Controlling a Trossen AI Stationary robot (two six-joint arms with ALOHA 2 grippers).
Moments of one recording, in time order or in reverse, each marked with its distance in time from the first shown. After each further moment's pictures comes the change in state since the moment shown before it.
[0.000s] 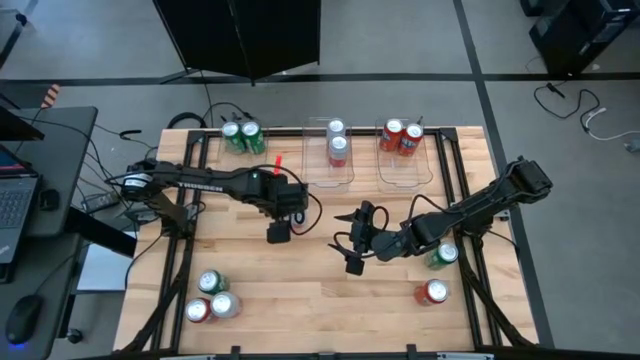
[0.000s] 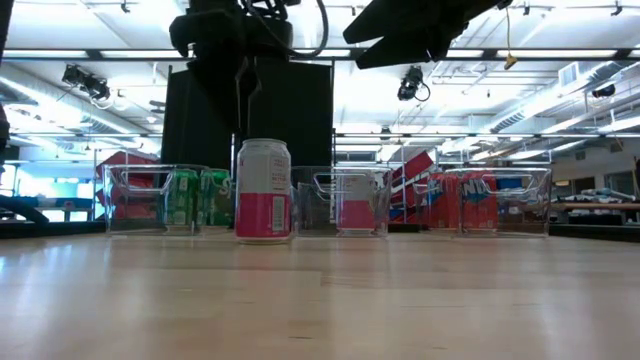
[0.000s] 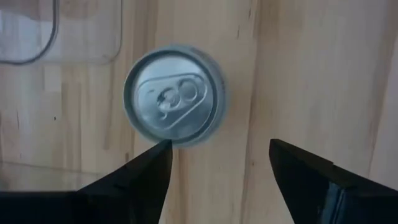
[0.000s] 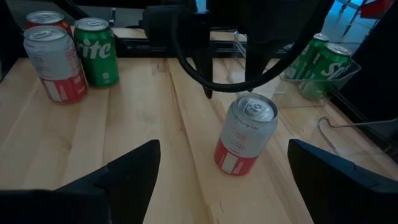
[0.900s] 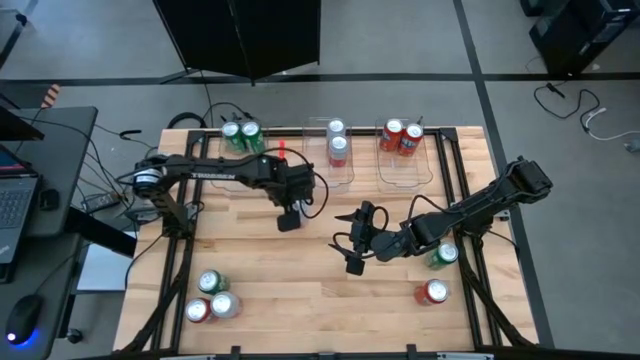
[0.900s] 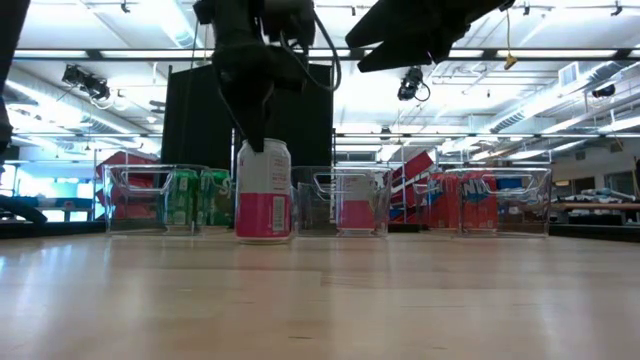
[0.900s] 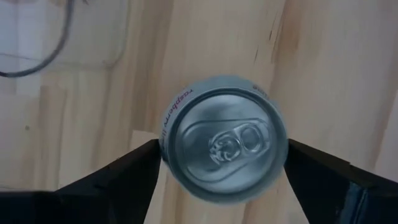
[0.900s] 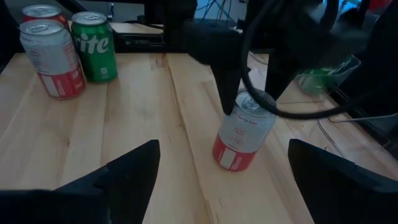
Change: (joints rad) left arm 0.142 0.080 0.000 0.085 0.149 0.017; right arm 0.000 0.001 0.000 -0.021 0.000 0.012
